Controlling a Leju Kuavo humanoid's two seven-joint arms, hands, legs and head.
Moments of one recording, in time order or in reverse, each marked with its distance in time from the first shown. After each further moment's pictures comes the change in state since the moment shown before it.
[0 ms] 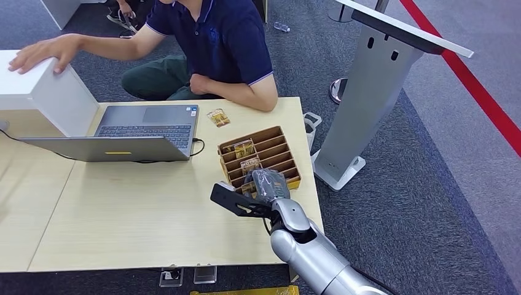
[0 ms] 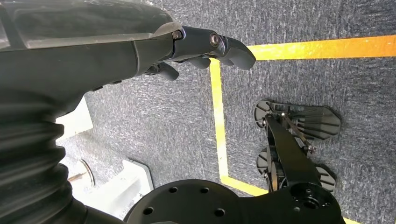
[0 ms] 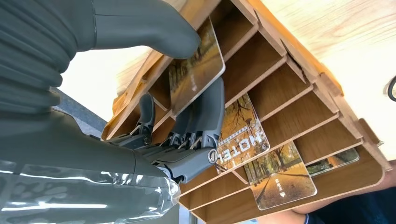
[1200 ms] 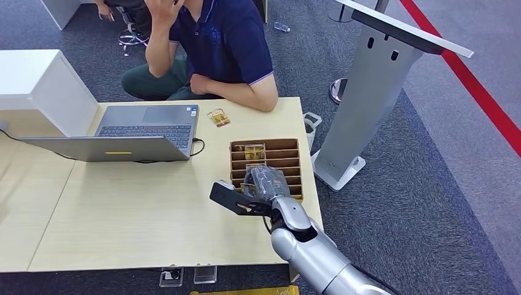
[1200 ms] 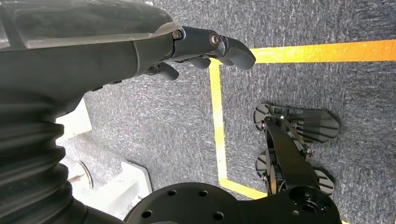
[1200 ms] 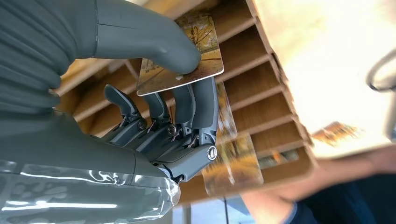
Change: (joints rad) left arm 0.000 0.000 -0.002 0.000 -0.004 0.011 -0.004; right arm -0.016 -0.005 0.004 -0.016 -0.007 -0.019 -0.034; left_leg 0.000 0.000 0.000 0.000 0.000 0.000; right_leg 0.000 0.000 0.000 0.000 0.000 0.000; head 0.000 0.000
